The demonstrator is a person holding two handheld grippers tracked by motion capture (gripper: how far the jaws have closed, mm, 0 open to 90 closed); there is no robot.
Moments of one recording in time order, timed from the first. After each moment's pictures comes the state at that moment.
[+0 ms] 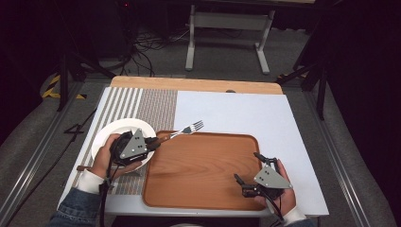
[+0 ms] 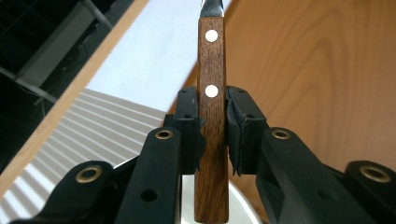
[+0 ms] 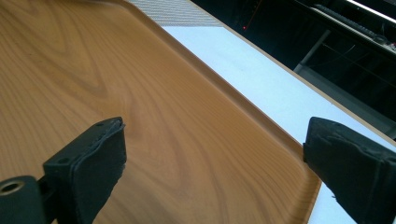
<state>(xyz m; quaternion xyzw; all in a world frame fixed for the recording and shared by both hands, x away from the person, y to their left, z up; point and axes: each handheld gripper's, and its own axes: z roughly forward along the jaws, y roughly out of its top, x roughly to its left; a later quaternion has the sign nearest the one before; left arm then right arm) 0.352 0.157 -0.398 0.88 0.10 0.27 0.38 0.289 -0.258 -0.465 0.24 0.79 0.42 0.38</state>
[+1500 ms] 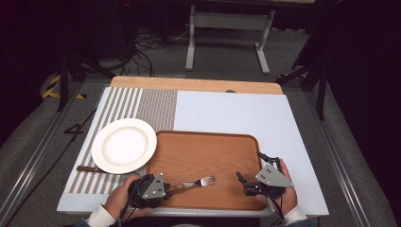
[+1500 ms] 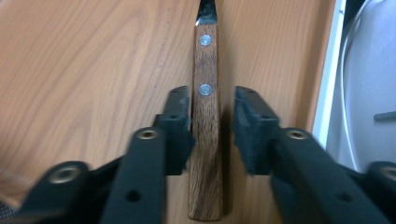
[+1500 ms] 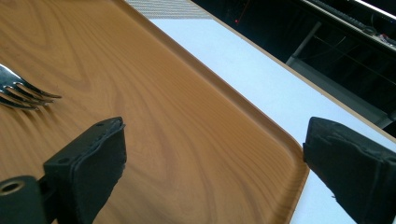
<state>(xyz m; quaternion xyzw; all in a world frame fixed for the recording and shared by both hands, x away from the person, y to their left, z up) 0.285 0.123 -0.467 0.93 0.10 0.13 0.33 0.292 -0.263 -0.465 0.26 0.78 0.41 0.39</state>
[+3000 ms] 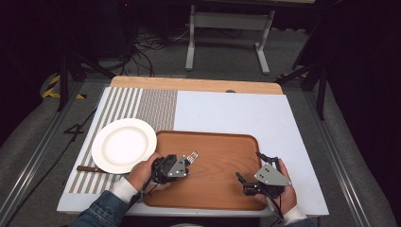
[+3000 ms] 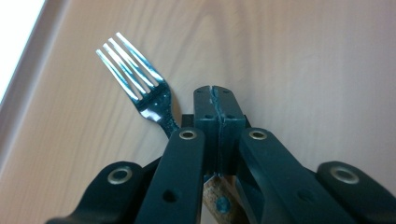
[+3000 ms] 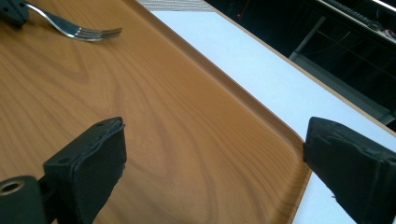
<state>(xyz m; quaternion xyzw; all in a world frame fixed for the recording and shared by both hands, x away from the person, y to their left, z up) 0.350 0.074 -0.464 0.94 0.03 0.16 0.29 0.295 -0.263 -0.468 0.26 0.79 0.40 0.39</state>
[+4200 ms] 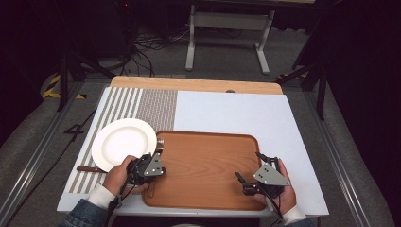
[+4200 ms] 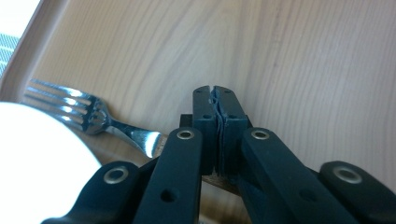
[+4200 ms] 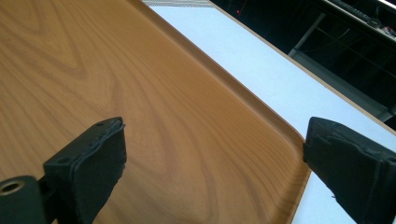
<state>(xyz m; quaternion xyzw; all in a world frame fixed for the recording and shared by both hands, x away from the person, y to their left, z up) 0.338 0.134 -0.464 0.94 0.10 0.16 0.28 0.295 -0.261 -0.469 0.26 0.79 0.39 0.39</state>
